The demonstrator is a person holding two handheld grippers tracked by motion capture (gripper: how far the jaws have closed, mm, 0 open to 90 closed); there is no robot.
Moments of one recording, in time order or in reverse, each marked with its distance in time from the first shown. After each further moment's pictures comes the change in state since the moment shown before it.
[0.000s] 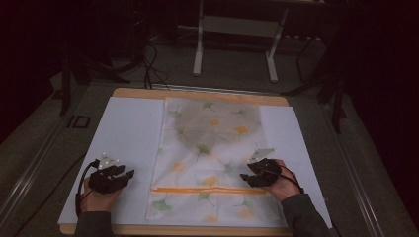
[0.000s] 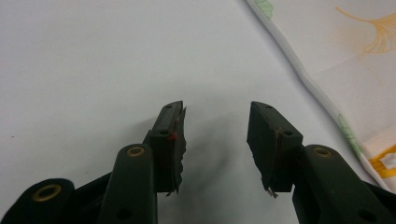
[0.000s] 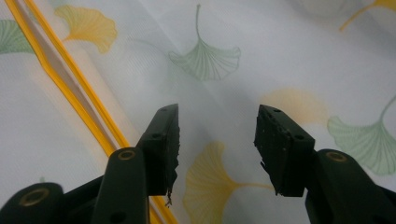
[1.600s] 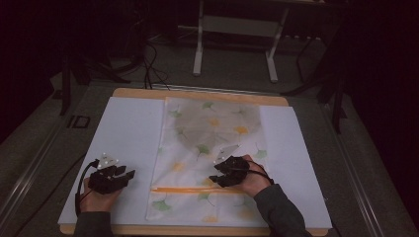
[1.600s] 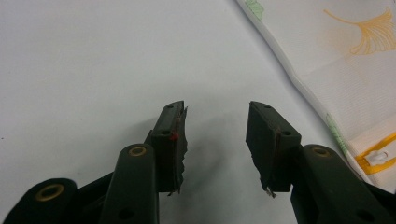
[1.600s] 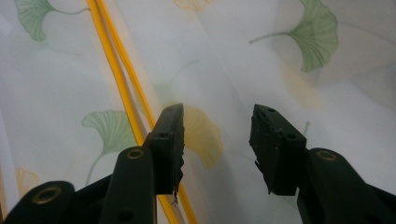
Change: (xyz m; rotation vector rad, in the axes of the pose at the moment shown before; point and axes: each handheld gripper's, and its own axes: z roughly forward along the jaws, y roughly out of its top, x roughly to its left) left arm 0.000 0.001 -0.002 0.000 -0.029 -0.008; right arm 0.050 0.068 0.029 -0.025 0.172 -0.149
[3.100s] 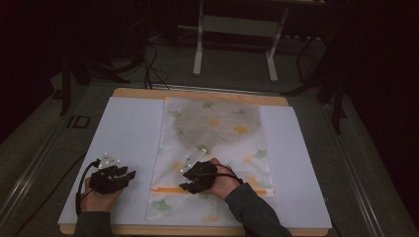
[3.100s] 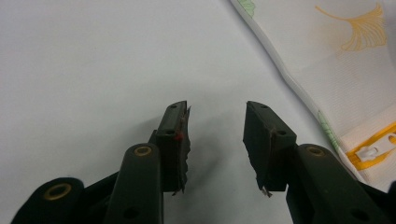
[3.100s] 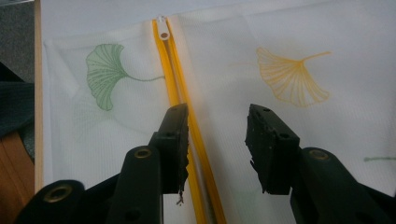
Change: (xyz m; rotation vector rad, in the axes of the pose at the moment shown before) left arm -0.002 0.001 0.001 0.010 -0.022 0.011; right arm 0.043 0.053 0.049 -0.019 0.132 -0.124
